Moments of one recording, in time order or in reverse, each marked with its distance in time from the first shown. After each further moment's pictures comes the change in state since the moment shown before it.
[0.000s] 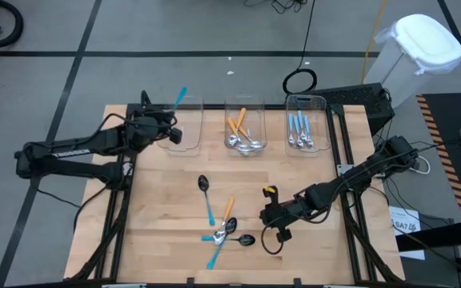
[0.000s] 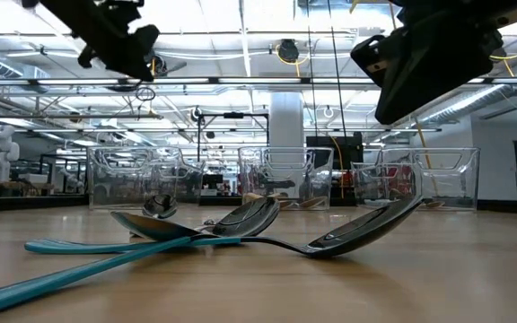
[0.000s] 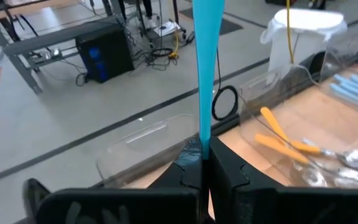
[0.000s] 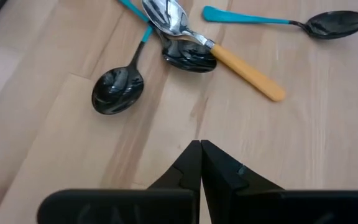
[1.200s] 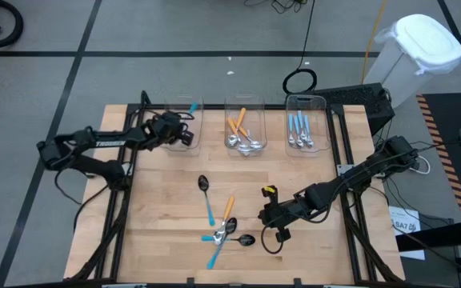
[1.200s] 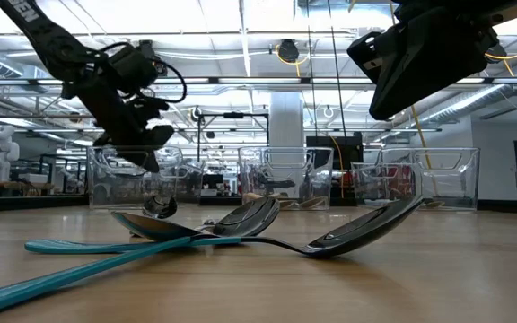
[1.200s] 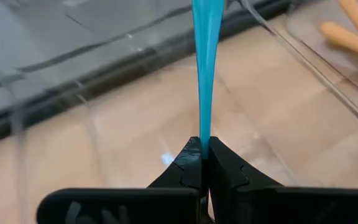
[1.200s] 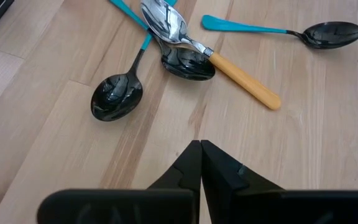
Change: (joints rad) left arm 0.326 0.404 -0.240 0.384 0.377 -0.030; right arm -0.005 0.000 0.000 0.024 0.001 -0.024
